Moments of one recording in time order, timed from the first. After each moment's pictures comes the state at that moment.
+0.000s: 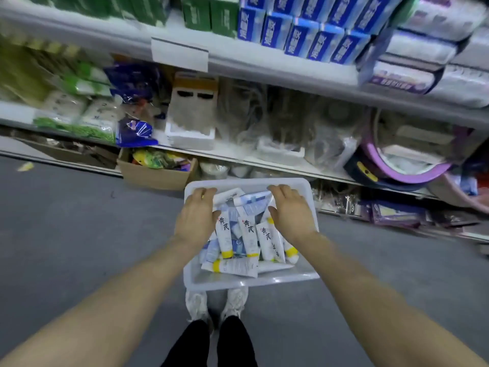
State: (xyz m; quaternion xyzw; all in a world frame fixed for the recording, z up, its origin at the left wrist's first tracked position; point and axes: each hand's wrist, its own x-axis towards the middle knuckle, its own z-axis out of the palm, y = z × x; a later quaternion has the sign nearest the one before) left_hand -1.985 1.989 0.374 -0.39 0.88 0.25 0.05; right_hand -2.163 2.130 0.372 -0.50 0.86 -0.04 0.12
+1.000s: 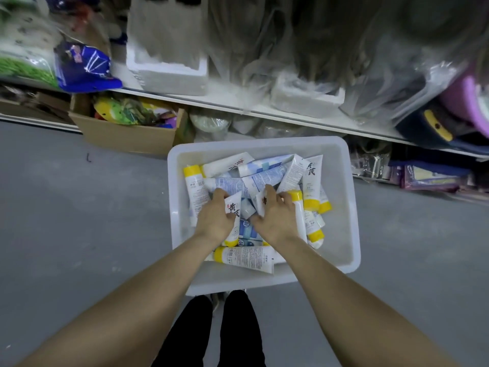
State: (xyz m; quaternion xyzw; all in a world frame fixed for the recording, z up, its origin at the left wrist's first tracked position) left_hand -2.005 2.014 0.200 -0.48 0.74 0.45 0.13; right_hand -2.114 2.125 0.187 -0.32 0.90 -0.07 0.29
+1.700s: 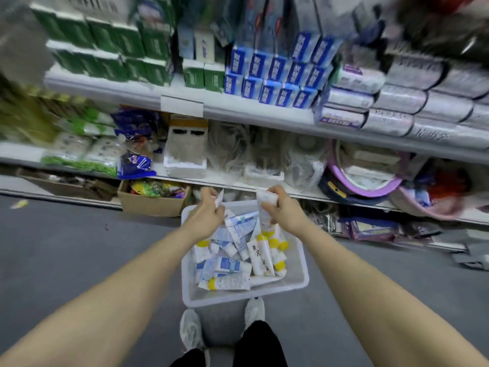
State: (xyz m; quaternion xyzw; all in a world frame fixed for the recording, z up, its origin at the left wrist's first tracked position) left_hand -2.004 1.985 0.460 -0.40 0.78 0.47 0.04; right_hand -2.169 2.126 0.470 -0.32 0.85 -0.27 0.31
